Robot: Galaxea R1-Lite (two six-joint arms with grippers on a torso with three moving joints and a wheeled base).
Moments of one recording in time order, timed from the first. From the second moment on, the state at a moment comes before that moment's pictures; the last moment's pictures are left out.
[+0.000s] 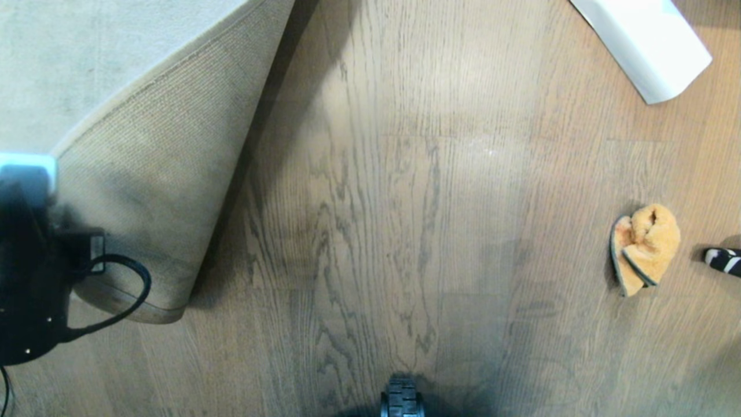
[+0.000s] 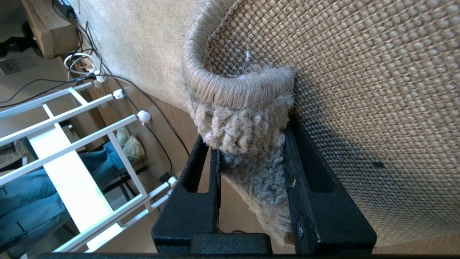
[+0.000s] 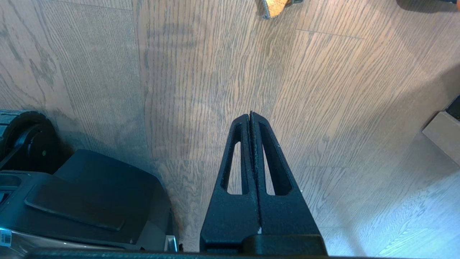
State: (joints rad) left arm -0.13 1.33 -0.50 -0.66 0.91 0.22; right arm -0.15 0.28 0.00 -0.05 0.04 -0.14
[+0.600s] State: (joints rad) left arm -0.14 1.32 -0.50 -0.66 0.91 0.22; right arm -0.15 0.28 0.00 -0.05 0.04 -0.14
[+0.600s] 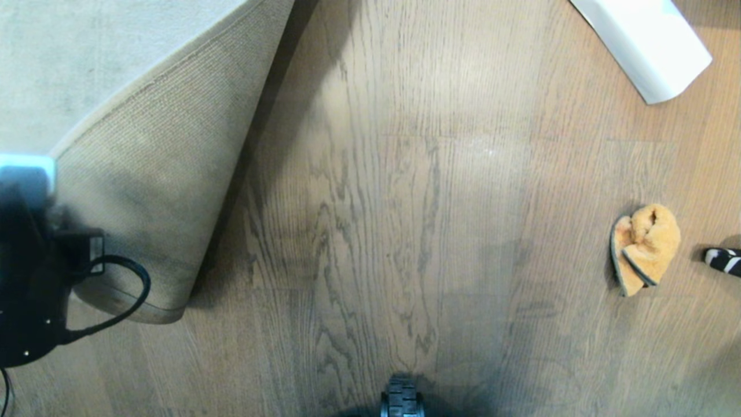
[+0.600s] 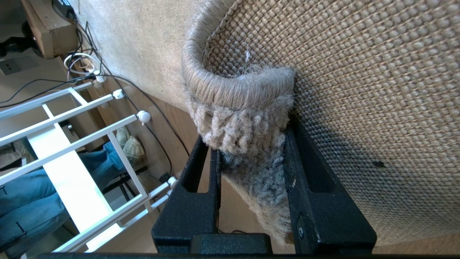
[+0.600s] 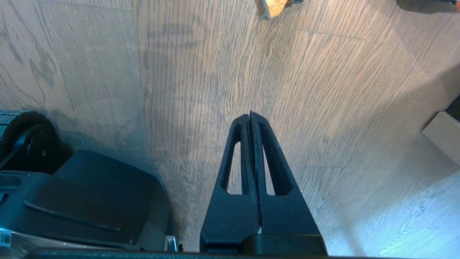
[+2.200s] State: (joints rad) left arm -0.14 1.31 -0.50 -0.66 0.91 0.22; right arm 0.00 0.00 0.00 -0.05 0.04 -0.08
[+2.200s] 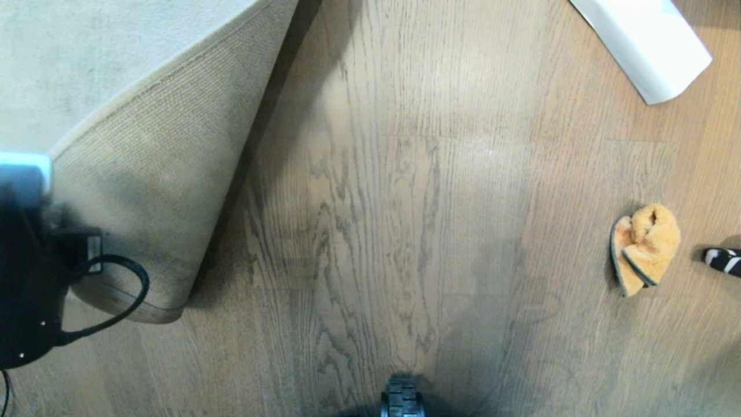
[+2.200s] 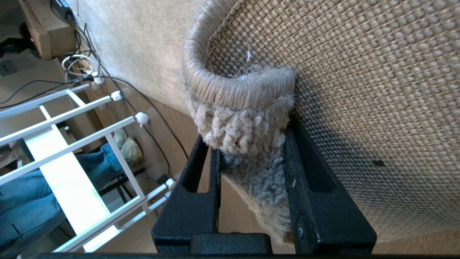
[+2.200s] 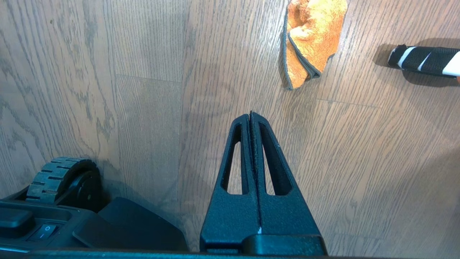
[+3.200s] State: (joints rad) left arm -0.14 1.20 -0.49 -0.65 0.91 0.22; right arm 0.00 0.00 0.00 -0.05 0.04 -0.08
